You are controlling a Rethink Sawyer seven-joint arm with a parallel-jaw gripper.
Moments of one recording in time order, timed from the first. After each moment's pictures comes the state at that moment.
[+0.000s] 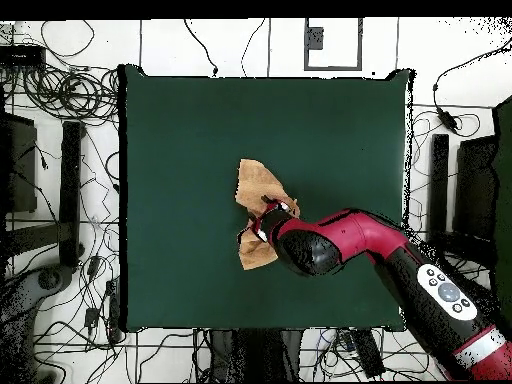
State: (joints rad) arm -1.01 -0.35 0.95 1.88 -0.95 0.46 1.19
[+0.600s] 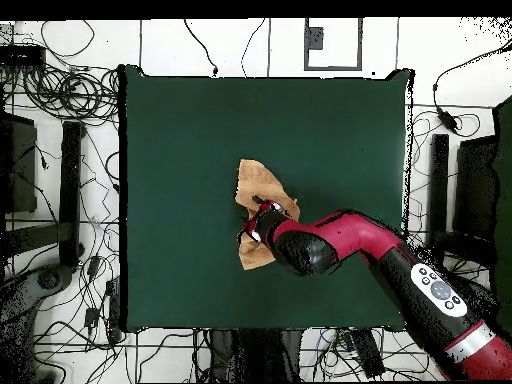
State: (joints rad) arm -1.04 -0.28 1.00 1.88 -0.99 0.46 1.15
